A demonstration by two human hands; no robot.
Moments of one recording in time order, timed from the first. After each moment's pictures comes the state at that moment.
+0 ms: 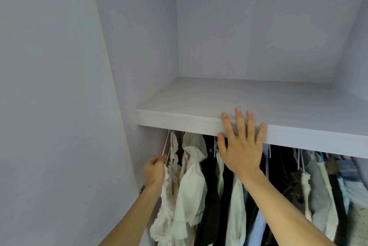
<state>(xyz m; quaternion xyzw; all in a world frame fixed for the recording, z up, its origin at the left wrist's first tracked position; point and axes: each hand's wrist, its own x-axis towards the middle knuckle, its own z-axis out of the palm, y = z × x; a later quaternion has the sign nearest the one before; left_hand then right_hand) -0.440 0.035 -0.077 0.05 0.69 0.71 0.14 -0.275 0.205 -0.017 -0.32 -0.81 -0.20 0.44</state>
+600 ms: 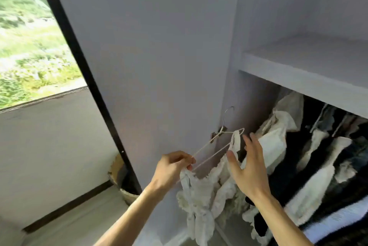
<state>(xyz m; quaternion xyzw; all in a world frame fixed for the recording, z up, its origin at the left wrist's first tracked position) -0.275 -0.200 -0.083 0.01 0.78 0.62 0.12 -0.256 0.030 -0.125 -0.06 -0.89 0.39 0.23</state>
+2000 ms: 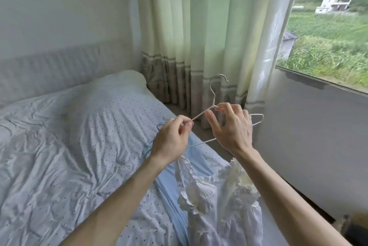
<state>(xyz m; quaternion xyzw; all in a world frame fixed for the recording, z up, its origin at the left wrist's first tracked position) 0.181 -0.617 -0.043 -0.56 0.73 0.20 -0.33 -0.010 -0.634 -0.058 0.62 -0.67 0.40 0.02</state>
